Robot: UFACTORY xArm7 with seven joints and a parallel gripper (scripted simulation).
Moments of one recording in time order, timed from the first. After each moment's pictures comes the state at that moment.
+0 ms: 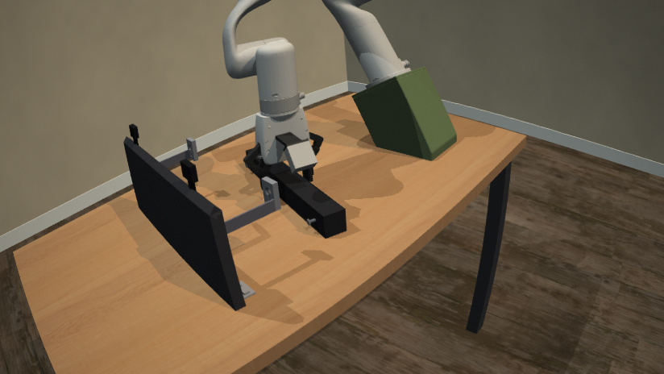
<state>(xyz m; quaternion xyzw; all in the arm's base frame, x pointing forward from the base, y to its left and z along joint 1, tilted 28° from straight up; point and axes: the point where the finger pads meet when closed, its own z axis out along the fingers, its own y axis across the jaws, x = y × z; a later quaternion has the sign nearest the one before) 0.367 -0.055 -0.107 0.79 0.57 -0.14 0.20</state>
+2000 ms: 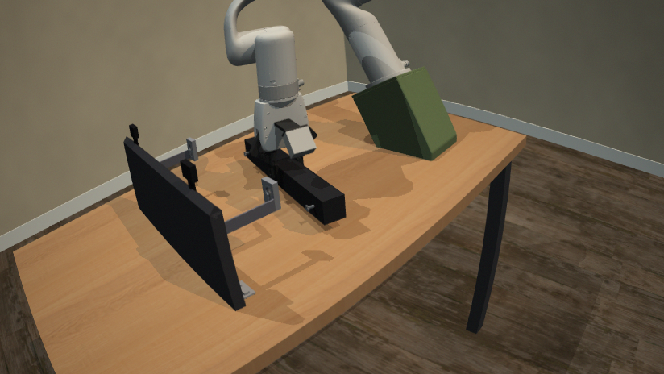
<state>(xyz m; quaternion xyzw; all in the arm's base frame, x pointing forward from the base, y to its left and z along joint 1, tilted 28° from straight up) 0.366 -0.042 -0.083 0.79 0.57 -0.14 0.20</state>
